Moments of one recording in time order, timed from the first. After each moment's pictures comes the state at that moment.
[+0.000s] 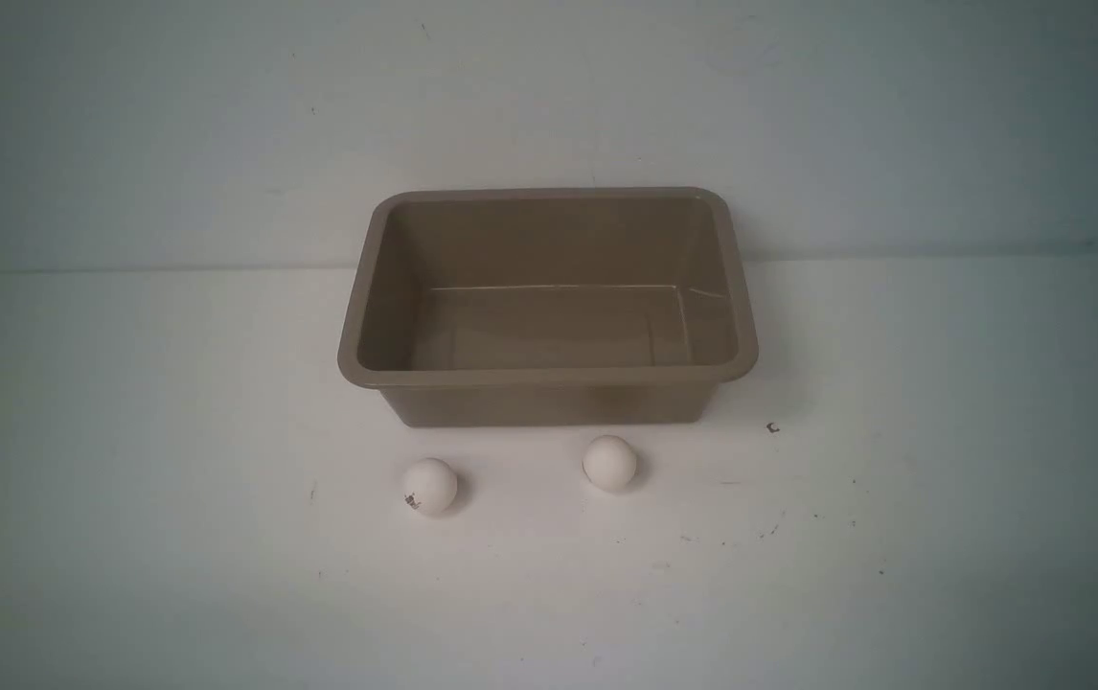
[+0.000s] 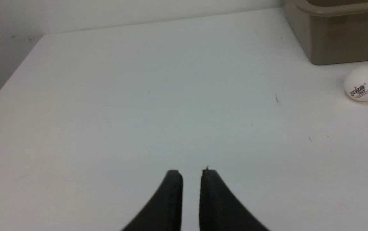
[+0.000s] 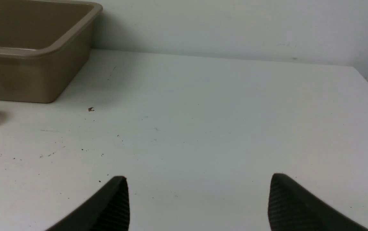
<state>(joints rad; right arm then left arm) 0.01 -0.01 0.02 0.00 0.41 -0.06 0.04 -0.01 0.02 -0.02 0.39 0.08</state>
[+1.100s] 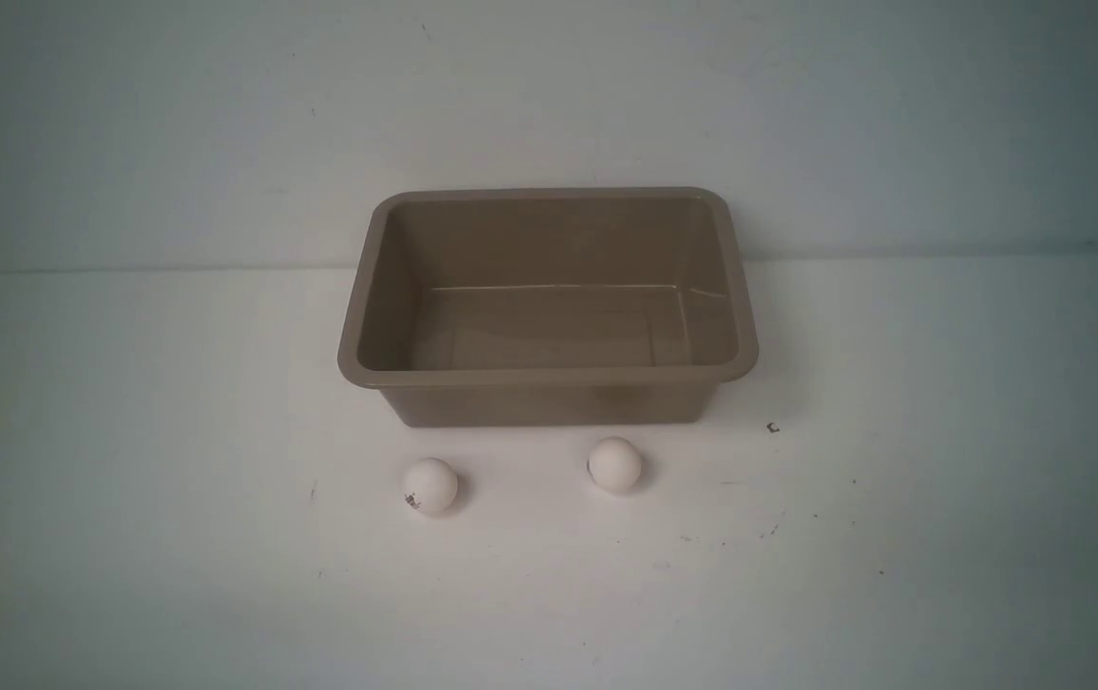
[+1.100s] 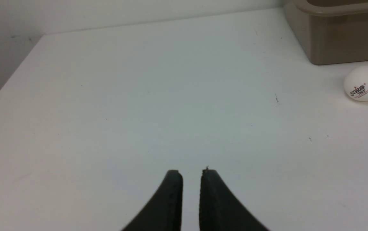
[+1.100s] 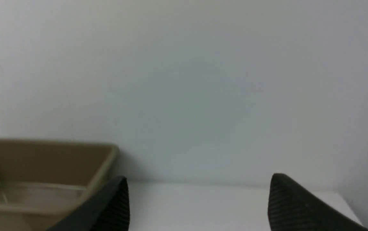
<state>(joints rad) 0.01 -0.01 -0.29 0.05 0.38 -0.07 0.04 -0.01 0.02 -0.02 0.39 0.08</state>
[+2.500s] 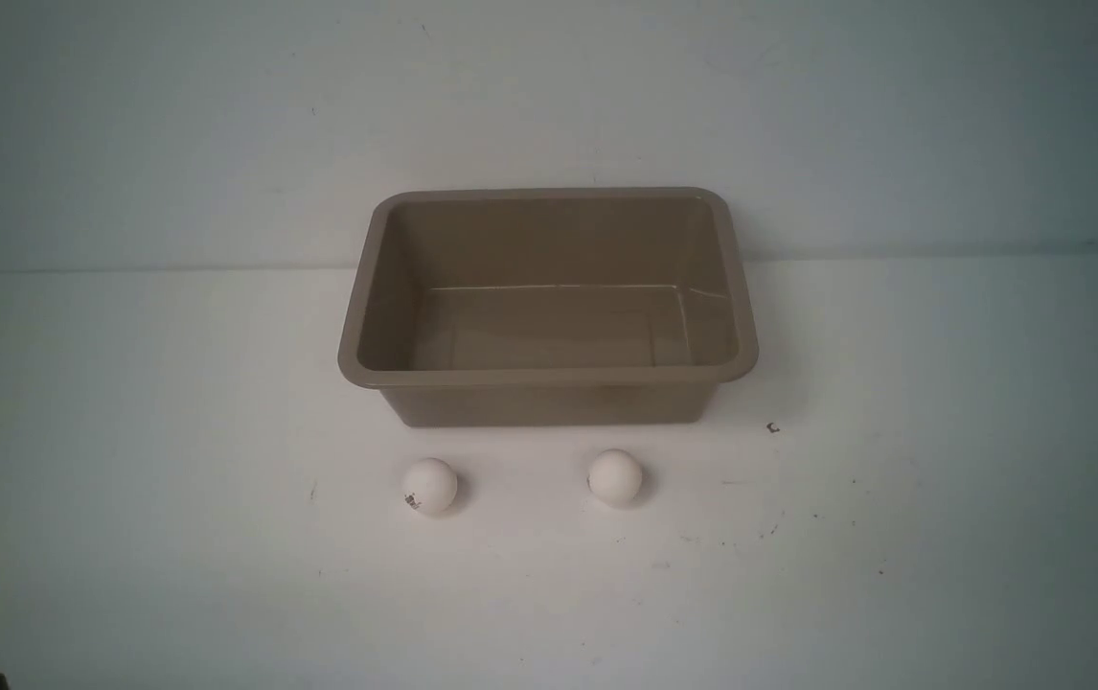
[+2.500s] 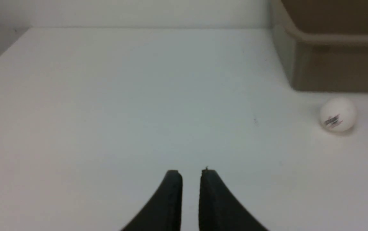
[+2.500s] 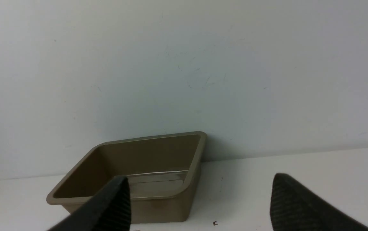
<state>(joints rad) 0.01 -0.01 -0.47 0.38 0.71 -0.07 0.04 -0.01 0.03 -0.16 0.34 0.01</state>
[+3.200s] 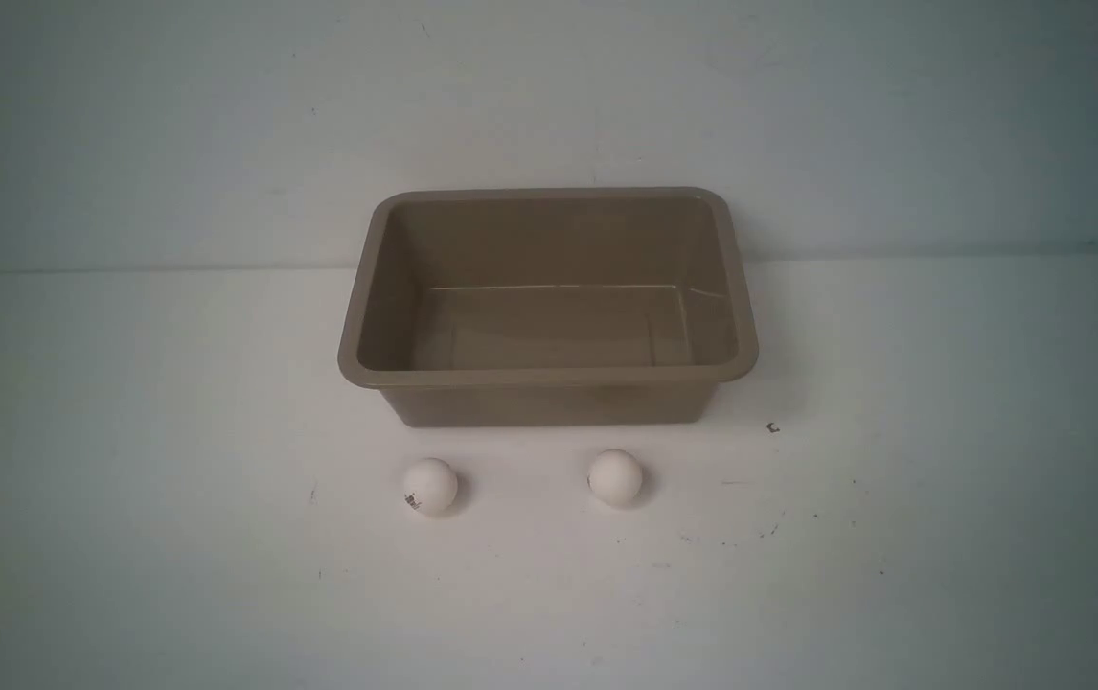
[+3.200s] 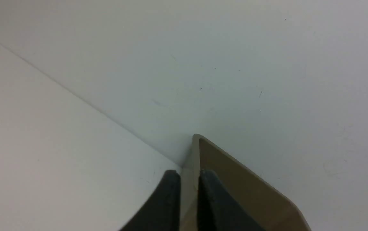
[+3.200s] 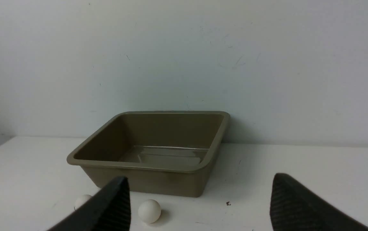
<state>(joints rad) 0.01 -0.01 -0.47 0.50 0.78 -0.29 0.04 -0.01 0.03 -0.73 0.02 -0.02</state>
